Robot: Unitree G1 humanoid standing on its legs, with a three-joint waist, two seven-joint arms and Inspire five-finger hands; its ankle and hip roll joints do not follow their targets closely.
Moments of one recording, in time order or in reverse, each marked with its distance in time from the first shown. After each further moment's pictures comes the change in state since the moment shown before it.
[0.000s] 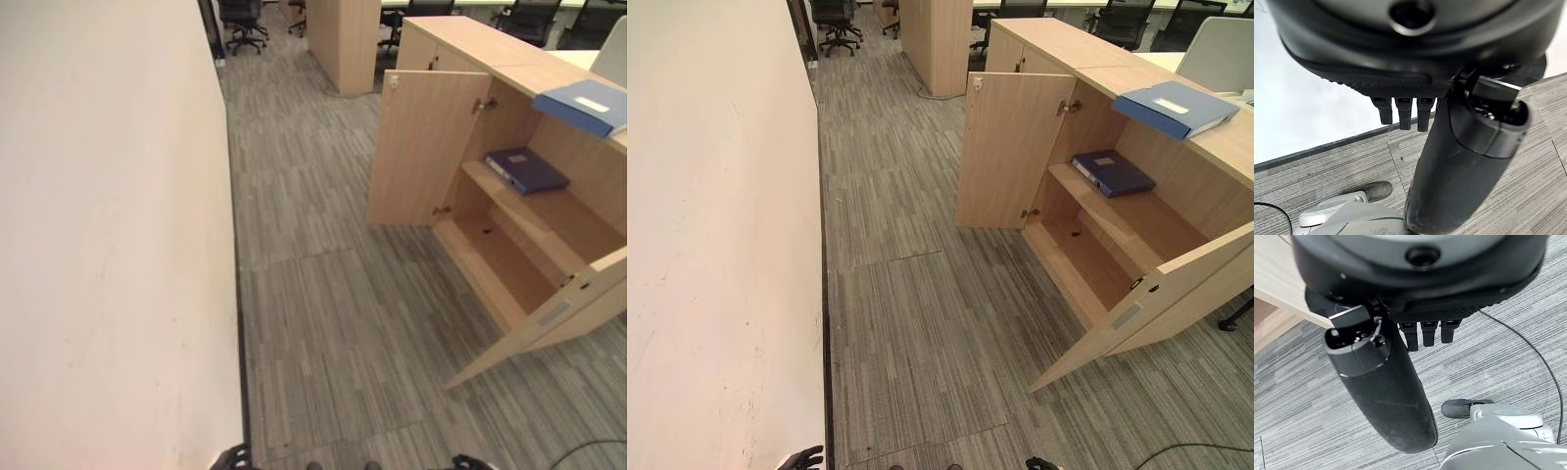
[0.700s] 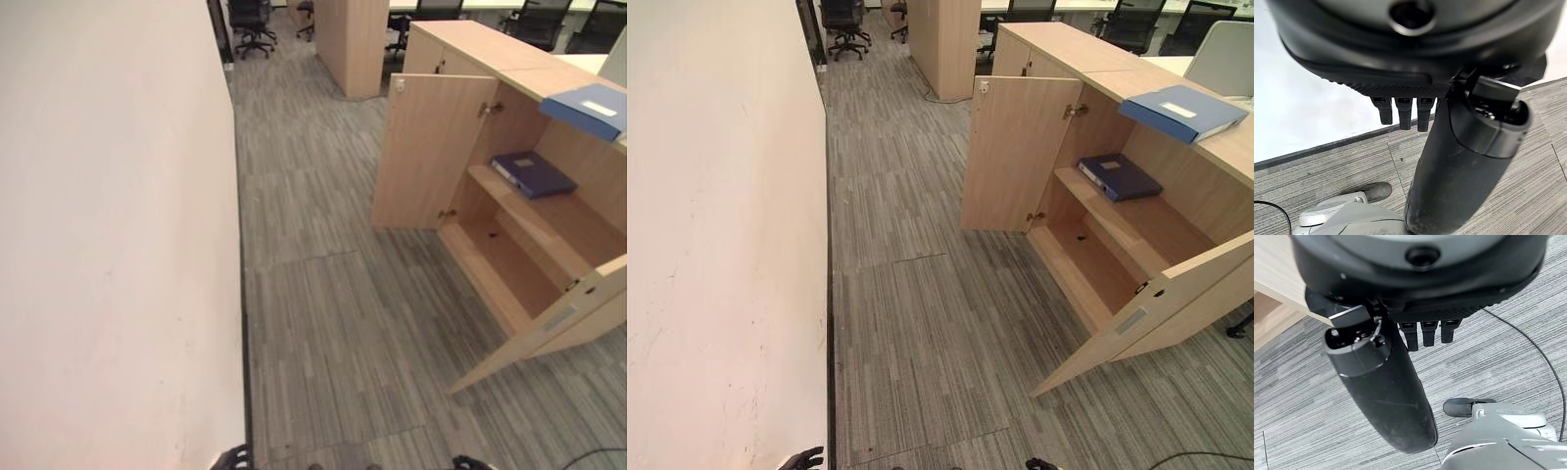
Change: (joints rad) left arm 0.002 0.000 -0.001 0.004 0.000 0.000 -0.001; right arm 0.002 0.000 0.001 0.001 0.000 0.000 0.000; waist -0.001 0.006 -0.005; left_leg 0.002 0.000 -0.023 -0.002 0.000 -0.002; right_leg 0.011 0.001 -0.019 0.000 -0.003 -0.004
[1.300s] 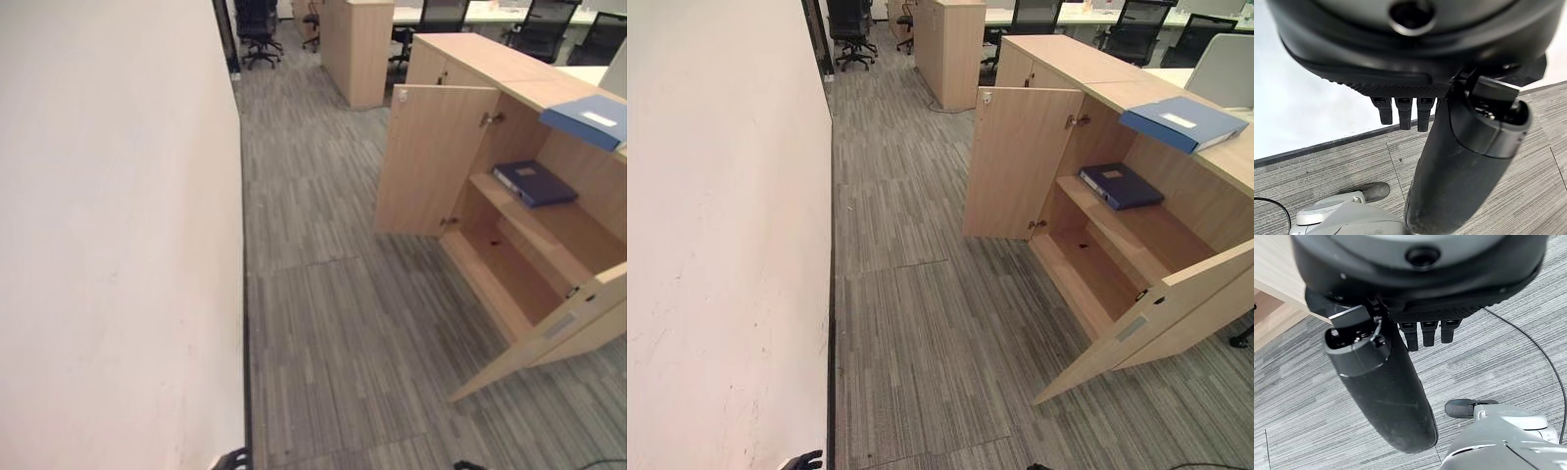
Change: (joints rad) left arm 0.000 0.000 -0.003 0.016 0.000 0.000 -0.001; right arm 0.016 0.000 0.001 0.002 0.000 0.001 0.001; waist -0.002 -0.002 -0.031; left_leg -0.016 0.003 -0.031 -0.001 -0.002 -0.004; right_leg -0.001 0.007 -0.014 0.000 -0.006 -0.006
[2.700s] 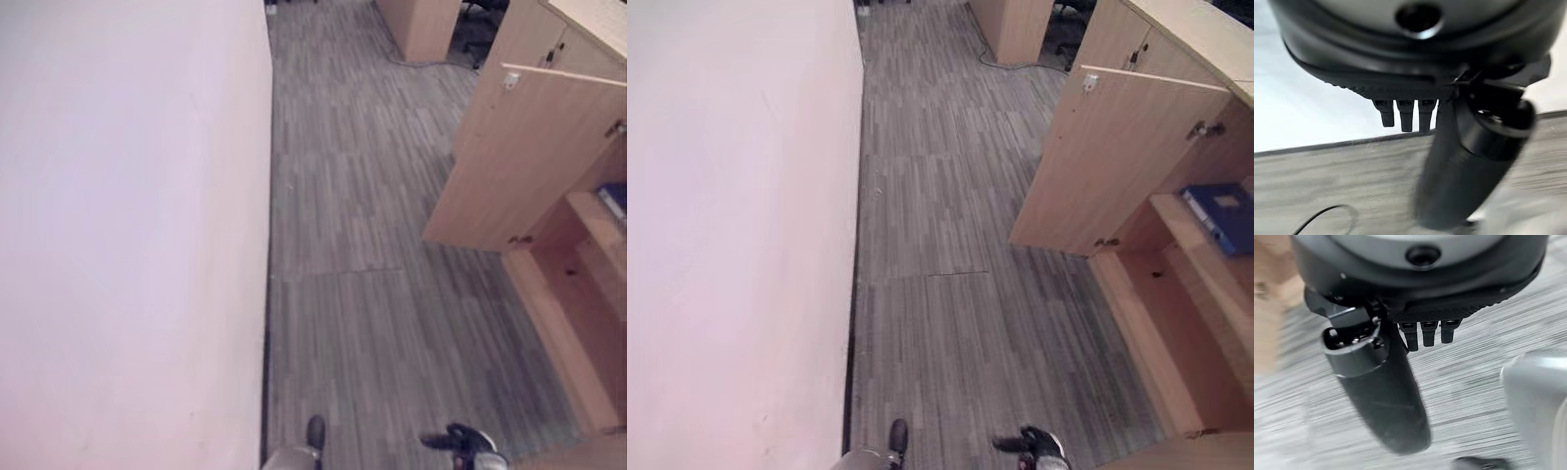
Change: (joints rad) left arm 0.026 -0.009 -0.004 0.071 -0.080 0.027 -0.011; right arm -0.167 0.034 -0.043 -0.046 0.018 -0.024 -0.009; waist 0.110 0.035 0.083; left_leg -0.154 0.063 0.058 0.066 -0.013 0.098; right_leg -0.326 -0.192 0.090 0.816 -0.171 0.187
